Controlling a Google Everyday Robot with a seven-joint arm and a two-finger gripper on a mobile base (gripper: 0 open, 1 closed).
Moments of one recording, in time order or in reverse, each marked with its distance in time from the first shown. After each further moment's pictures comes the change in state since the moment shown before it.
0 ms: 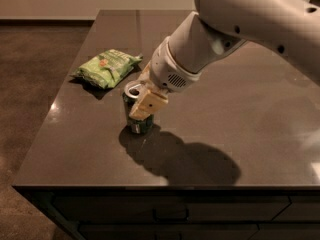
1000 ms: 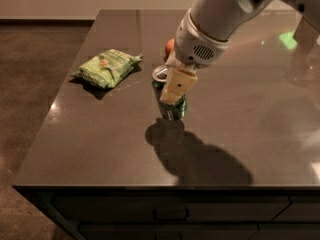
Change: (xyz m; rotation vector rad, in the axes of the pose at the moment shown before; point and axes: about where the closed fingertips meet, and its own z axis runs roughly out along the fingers) arm 0.031 -0.021 -0.059 0.010 0.200 0.029
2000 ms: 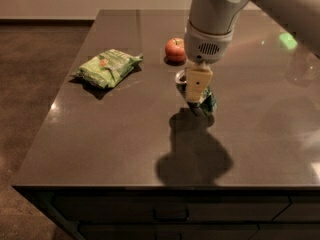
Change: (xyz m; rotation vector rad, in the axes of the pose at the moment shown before) arm 0.063 -0.029 0.000 -0.005 0.339 0.011
